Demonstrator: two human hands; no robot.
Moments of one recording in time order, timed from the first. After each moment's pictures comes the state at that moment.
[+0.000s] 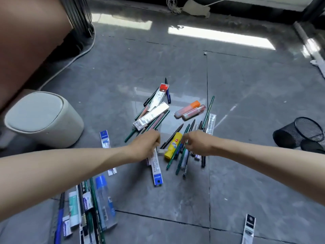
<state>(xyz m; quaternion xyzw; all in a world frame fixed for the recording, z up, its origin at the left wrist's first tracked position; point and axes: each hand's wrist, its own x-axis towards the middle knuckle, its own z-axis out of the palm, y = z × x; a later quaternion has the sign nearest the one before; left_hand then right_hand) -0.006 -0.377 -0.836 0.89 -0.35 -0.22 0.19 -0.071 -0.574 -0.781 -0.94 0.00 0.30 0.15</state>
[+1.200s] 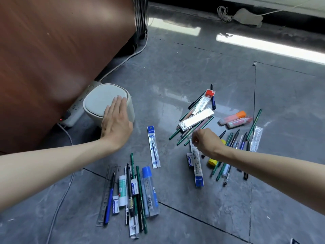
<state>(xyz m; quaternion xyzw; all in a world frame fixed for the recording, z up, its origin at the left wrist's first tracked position) 0.021 -0.198 -0.780 0.99 -0.04 0.08 0.14 -0.029 -0.469 -0.807 -0.97 -0.02 0.15 0.18</state>
